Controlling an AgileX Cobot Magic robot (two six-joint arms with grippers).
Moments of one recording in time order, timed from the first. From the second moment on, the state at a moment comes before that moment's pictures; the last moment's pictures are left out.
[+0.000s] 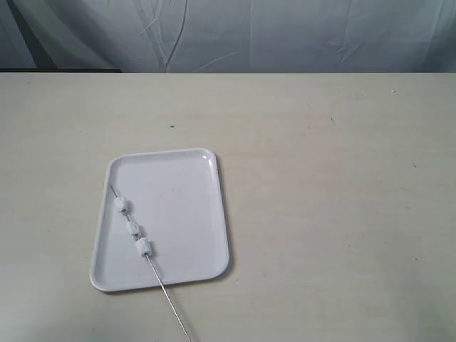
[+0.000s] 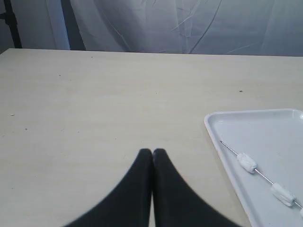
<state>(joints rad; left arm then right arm) 0.00 0.00 0.00 -0.02 0.34 -0.02 0.02 0.00 0.00 0.06 0.32 -0.09</state>
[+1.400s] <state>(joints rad) 0.00 0.00 0.00 0.34 0.27 -0.02 0.02 0.00 0.00 0.06 0.29 -0.09</state>
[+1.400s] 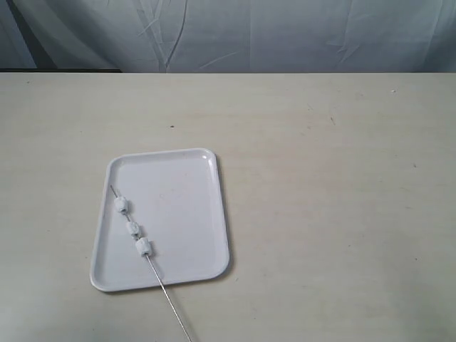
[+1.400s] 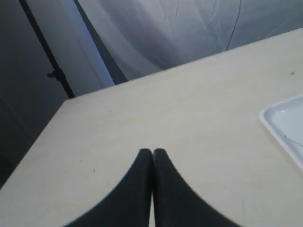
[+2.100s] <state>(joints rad) 0.00 0.00 0.00 0.35 -0.29 -0.02 0.02 0.00 0.00 0.12 0.02 -0.08</state>
